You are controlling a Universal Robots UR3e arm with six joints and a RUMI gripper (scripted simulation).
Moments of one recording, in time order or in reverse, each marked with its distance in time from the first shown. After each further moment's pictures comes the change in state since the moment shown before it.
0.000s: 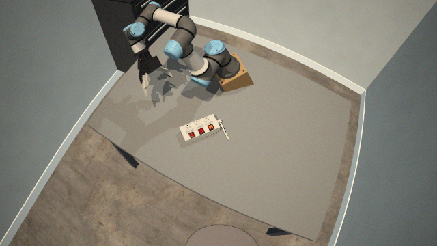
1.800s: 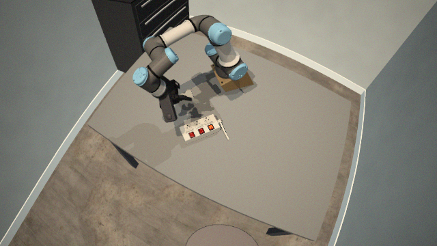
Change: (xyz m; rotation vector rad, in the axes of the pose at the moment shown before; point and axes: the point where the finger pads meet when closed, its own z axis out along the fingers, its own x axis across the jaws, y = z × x) arm 0.001 0.123 0.111 -0.284 0.898 -2.121
